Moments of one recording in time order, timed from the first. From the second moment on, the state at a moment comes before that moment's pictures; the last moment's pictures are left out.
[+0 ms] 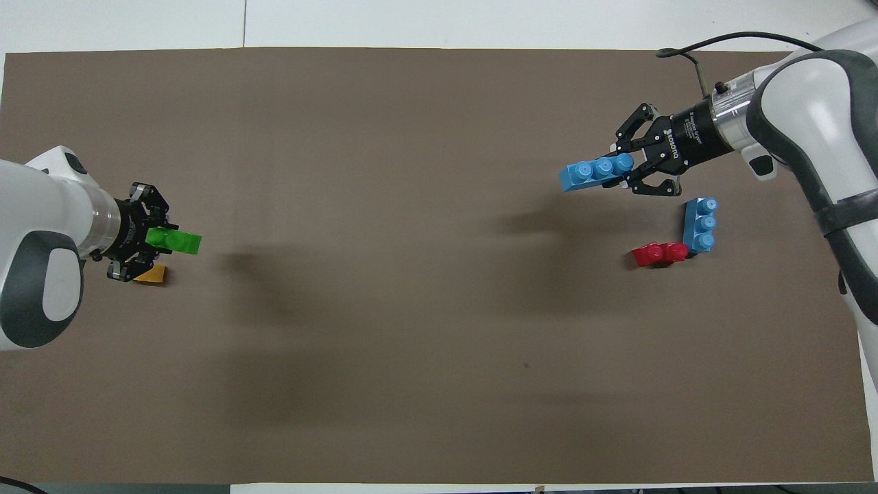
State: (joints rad) left arm 0.06 -0.01 -0.10 -2.10 0.00 2.14 -1.29; right arm 0.00 0.47 -0.04 -1.50 0.68 1.71 1.16
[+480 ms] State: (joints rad) left arm 0.15 0.09 -0.10 -2.10 -0.01 2.26 -1.04; right arm -0.08 0.52 -0.05 -1.52 0.64 1.76 1.07
